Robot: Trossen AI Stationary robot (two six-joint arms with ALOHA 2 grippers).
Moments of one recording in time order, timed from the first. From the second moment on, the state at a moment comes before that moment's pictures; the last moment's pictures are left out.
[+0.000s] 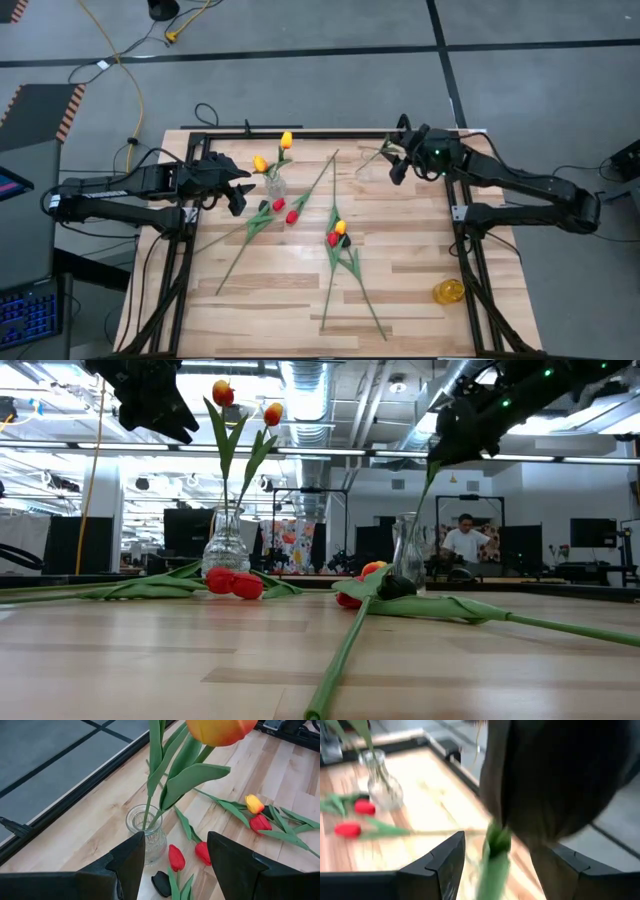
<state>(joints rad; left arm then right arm) 0.11 0.81 0.86 -0.73 -0.36 -0.36 -0.47 0.93 0.73 -0.23 0.18 -0.02</state>
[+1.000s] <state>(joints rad) 0.11 0.82 0.66 -0.78 -0.17 -0.57 -0.45 0.93 0.90 -0.90 0.17 0.13</state>
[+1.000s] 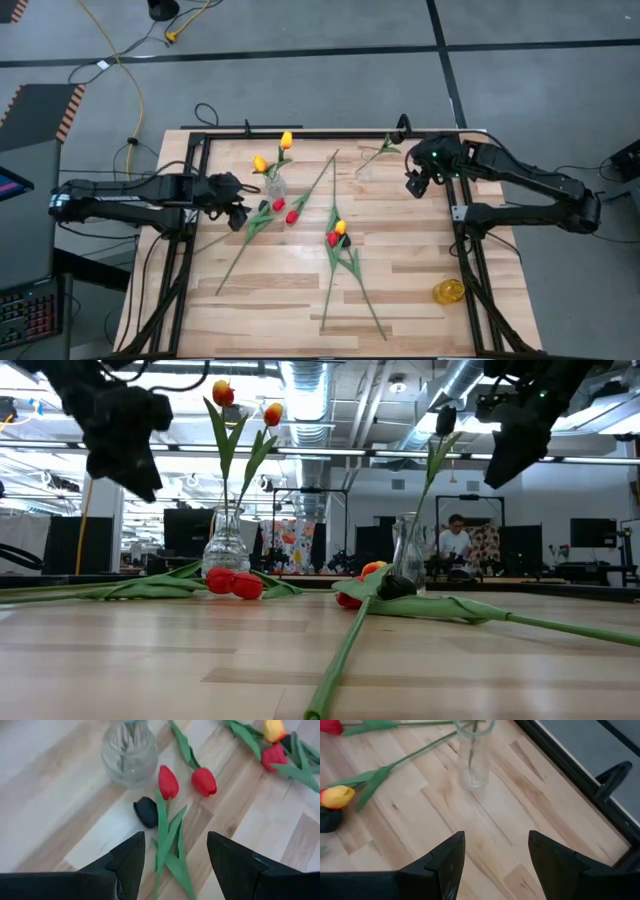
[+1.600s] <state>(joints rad) 0.11 1.06 0.52 -0.68 -0.08 -0.57 -0.25 0.93 0.90 -0.87 0.15 0.24</state>
